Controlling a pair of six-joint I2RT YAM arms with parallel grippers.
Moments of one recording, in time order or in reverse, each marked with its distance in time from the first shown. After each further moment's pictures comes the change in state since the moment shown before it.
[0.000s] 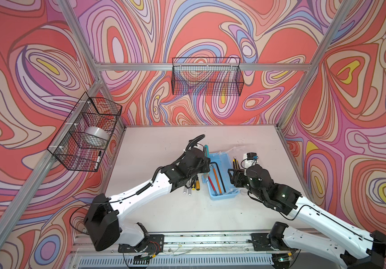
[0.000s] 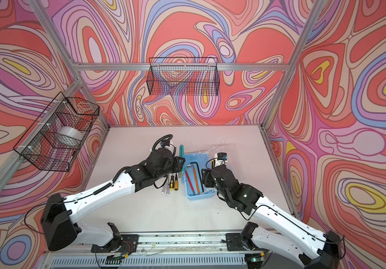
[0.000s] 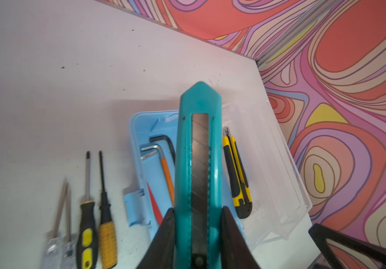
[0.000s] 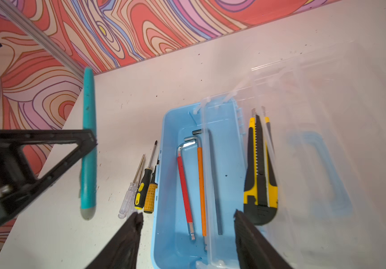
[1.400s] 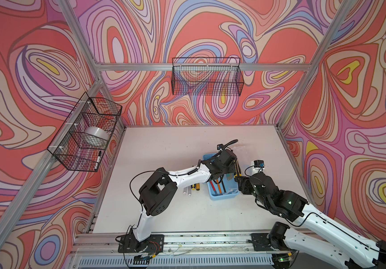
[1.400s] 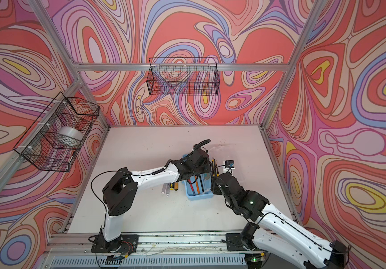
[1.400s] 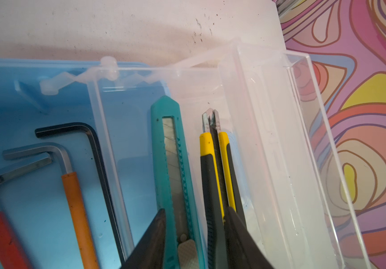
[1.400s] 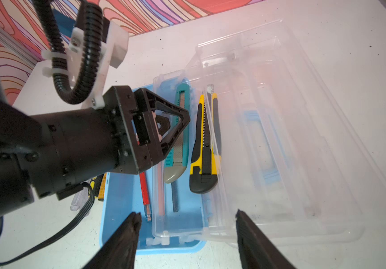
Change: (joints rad) left arm -0.082 0.510 0.328 0.032 0.011 -0.101; right arm -0.006 -0.061 -0.085 -0.114 0.068 0.002
